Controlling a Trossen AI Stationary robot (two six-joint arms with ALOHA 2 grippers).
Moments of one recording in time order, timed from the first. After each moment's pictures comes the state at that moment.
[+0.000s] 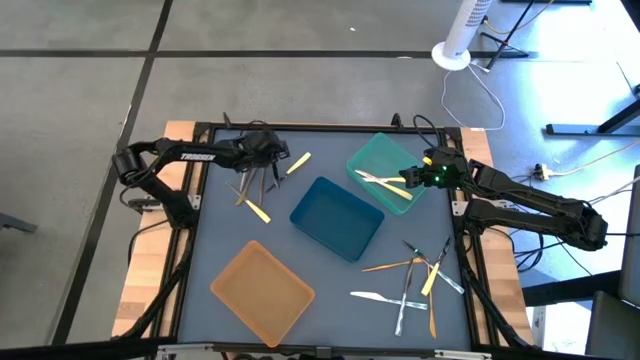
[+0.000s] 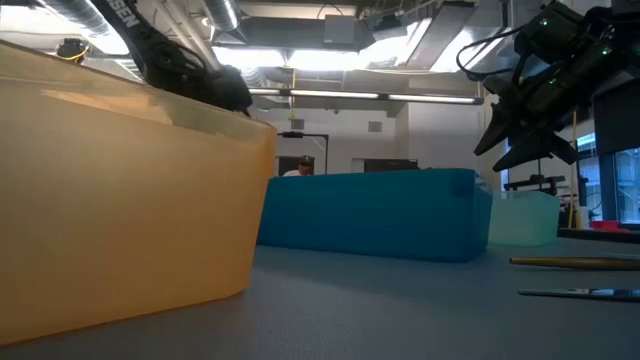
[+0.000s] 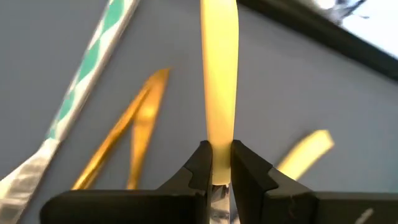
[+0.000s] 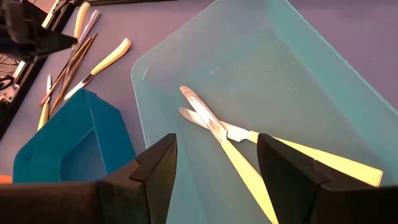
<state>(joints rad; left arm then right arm) 0.56 1.53 0.75 -0.19 -0.32 -1.21 -0.51 0.70 0.45 -0.44 0.06 0.75</state>
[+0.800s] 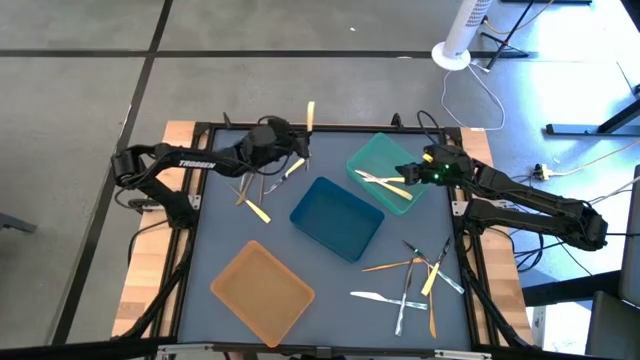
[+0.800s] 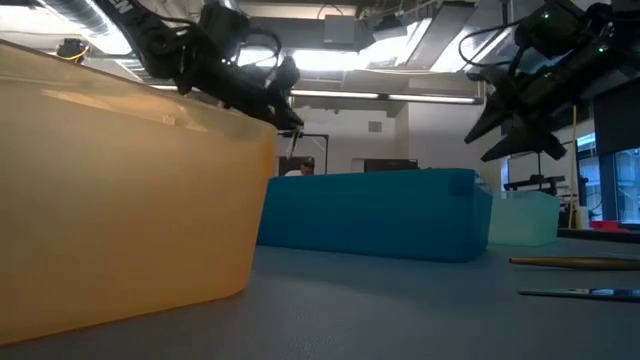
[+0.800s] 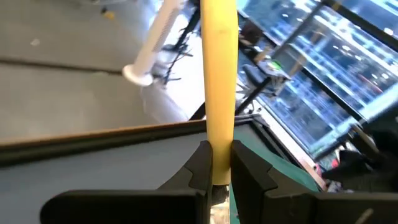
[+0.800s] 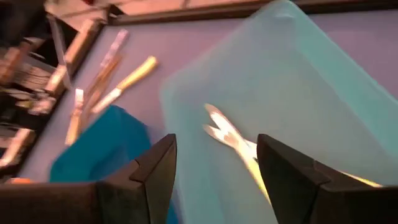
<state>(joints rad) 0.43 1.51 0.76 0.55 -0.30 -0.65 -0.51 0.70 0.45 -0.33 0.03 0.75</state>
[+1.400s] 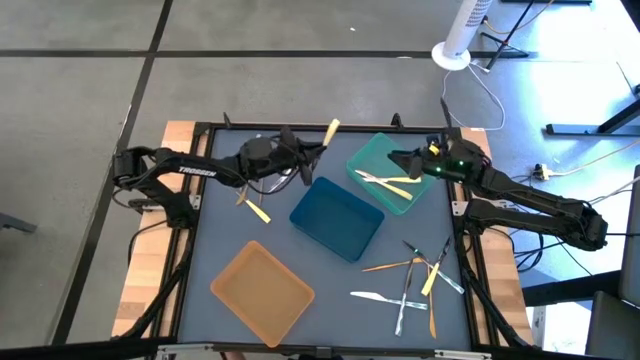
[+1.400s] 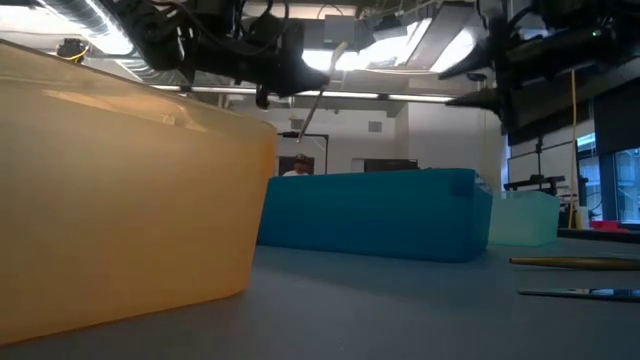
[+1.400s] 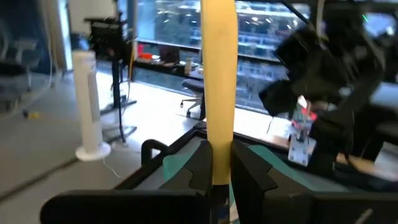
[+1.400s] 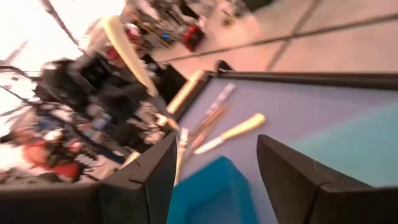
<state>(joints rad) 0.29 1.51 0.76 0.76 -0.16 -0.10 -0.51 0.70 0.45 0.09 -0.15 0.75</state>
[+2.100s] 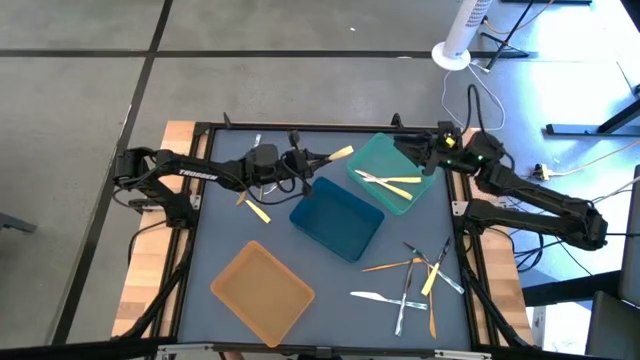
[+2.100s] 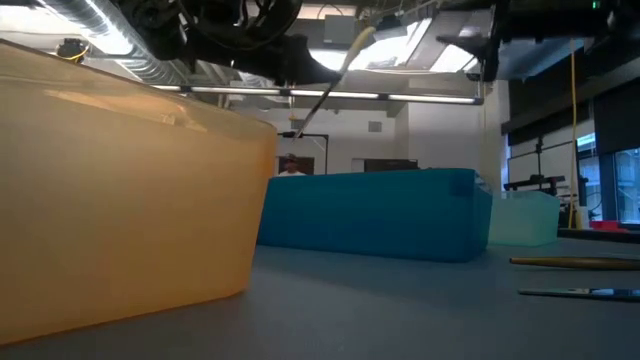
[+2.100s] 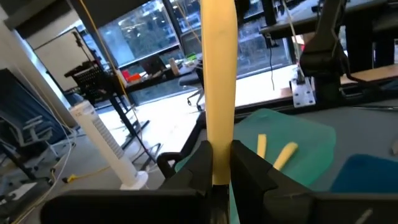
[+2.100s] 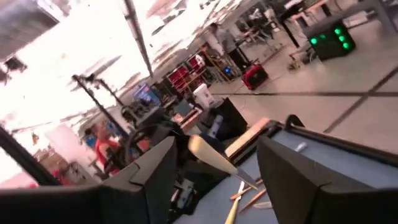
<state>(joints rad) 0.22 1.52 0.80 0.65 -0.16 0.35 -0.51 0.71 0.59 0.25 -0.26 0.67</state>
